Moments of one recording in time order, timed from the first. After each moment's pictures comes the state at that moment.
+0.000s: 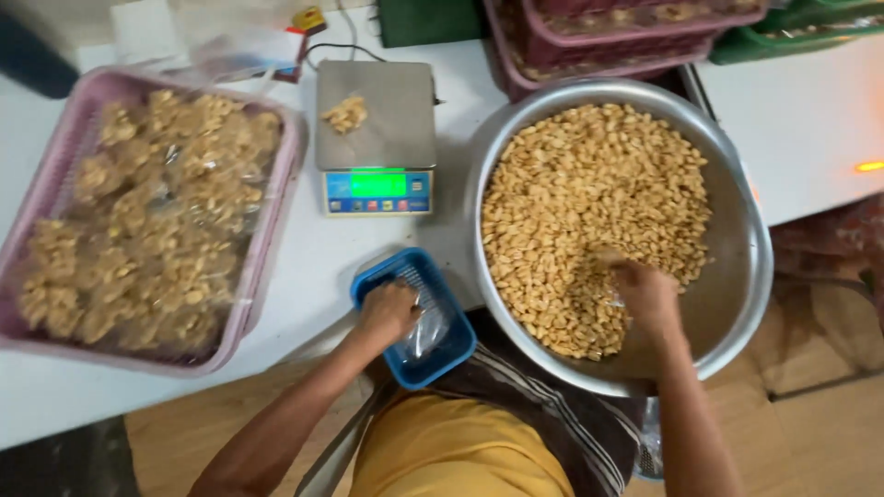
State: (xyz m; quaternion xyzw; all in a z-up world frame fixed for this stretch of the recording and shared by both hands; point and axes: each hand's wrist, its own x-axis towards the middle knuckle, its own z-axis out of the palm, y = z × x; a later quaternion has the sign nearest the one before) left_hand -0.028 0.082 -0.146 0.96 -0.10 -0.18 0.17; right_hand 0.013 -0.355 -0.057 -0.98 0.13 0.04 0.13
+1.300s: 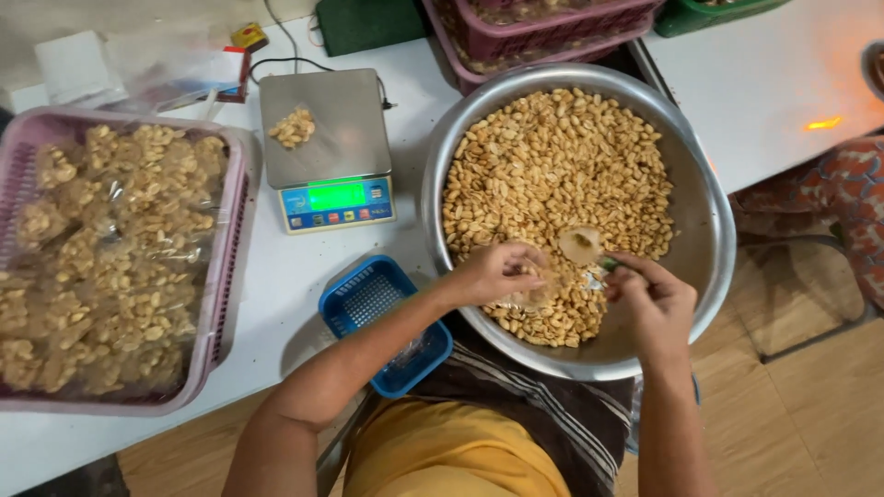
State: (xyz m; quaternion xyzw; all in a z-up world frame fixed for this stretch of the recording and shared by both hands) left_hand 0.037 -0.072 -0.035 0.62 -0.23 -0.32 0.68; right_hand -0.054 -0.282 0.075 -0.83 0.06 -0.16 0.54
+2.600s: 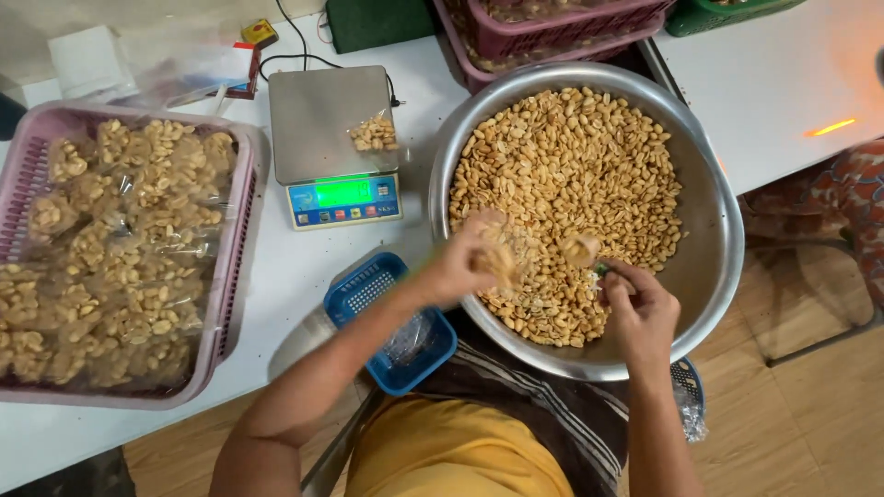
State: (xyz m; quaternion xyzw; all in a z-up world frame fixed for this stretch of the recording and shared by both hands) left_hand 0.021 -0.011 0.030 0.62 -0.07 -0.18 0.76; right_hand -0.060 -0.279 0.049 -0.82 0.11 -0.12 0.55
